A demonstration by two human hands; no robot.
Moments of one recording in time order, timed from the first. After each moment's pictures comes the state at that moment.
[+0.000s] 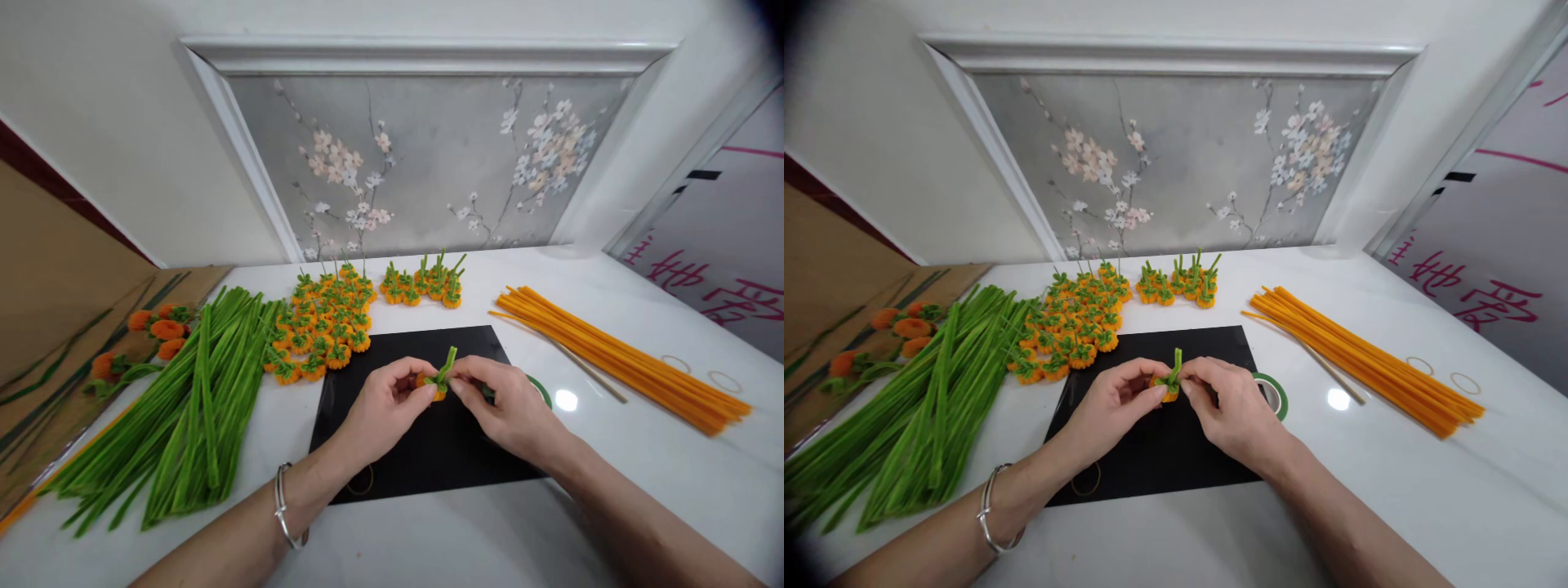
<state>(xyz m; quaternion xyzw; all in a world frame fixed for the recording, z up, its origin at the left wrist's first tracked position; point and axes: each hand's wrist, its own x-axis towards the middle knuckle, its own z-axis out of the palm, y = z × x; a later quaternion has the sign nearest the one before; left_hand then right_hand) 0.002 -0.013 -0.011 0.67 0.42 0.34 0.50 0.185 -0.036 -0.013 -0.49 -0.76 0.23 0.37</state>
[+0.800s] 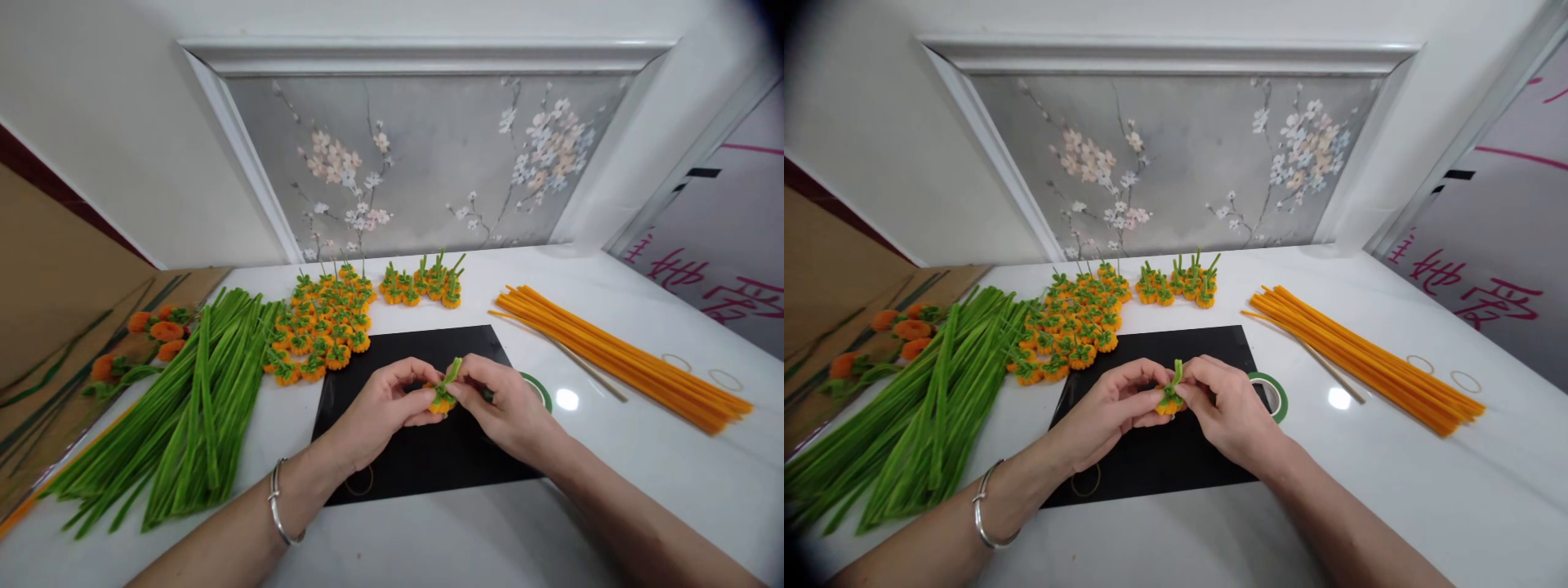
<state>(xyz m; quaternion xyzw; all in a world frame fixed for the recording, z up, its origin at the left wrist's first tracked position) 0.003 -0.016 -0.001 0.48 0.38 0.32 0.72 0.182 -0.037 -0.016 -0.47 -0.74 0.27 0.40</state>
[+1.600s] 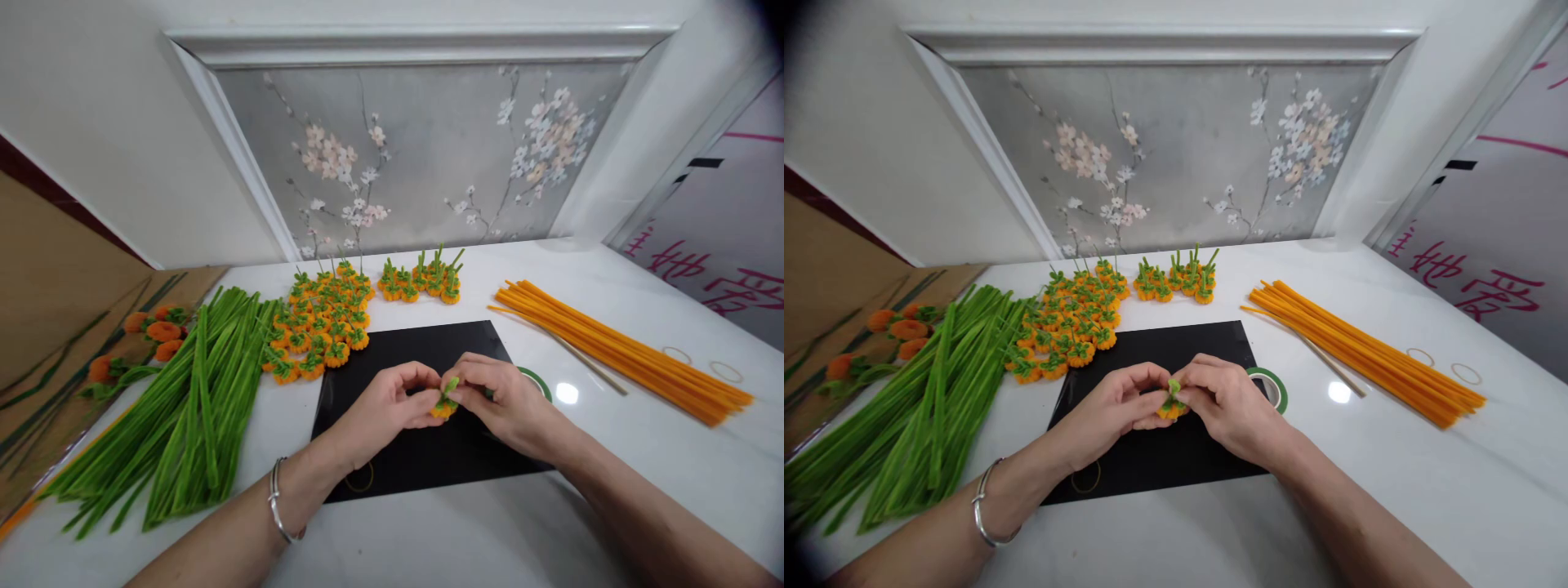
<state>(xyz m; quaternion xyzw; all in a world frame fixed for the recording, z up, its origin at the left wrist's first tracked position) 0.003 -0.015 -0.004 0.52 0.39 0.27 0.71 0.187 -0.037 -0.007 -0.44 -0.75 0.33 0.36</state>
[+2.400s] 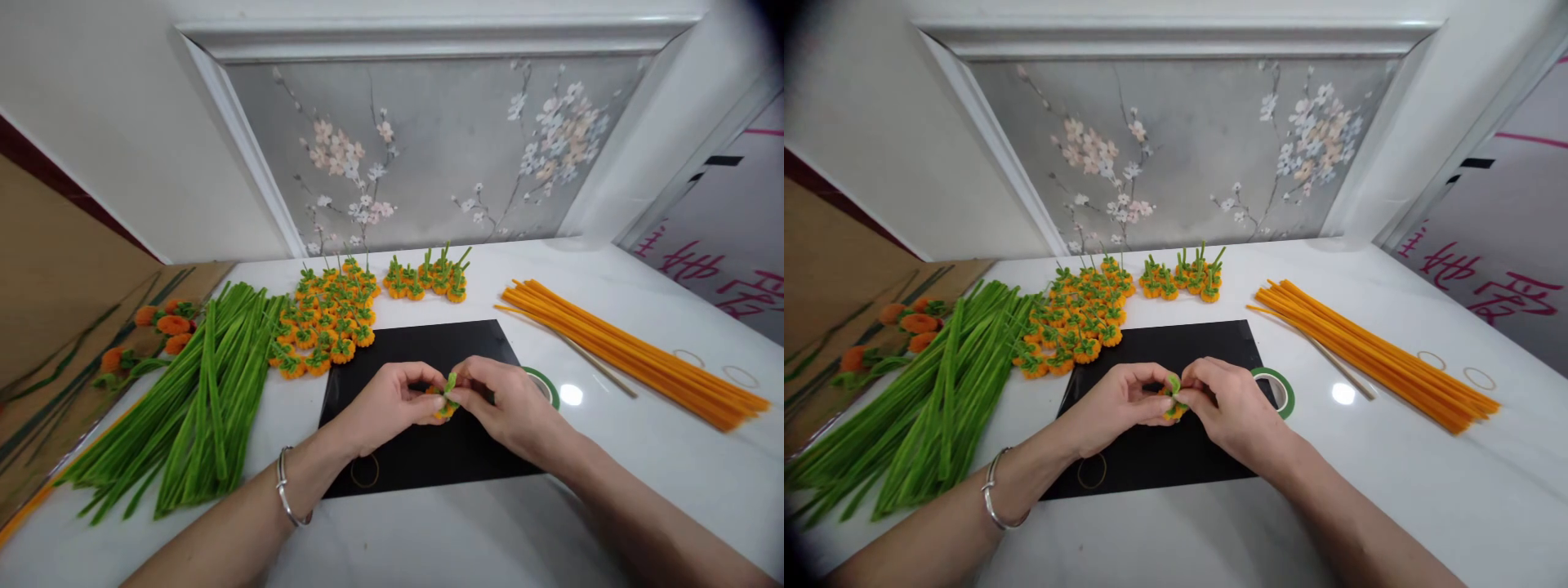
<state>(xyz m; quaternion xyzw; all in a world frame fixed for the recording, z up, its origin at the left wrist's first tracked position) 0.000 -0.010 -0.007 0.53 0.40 0.25 0.70 0.180 -0.039 -0.013 -0.49 -0.75 0.26 0.35</state>
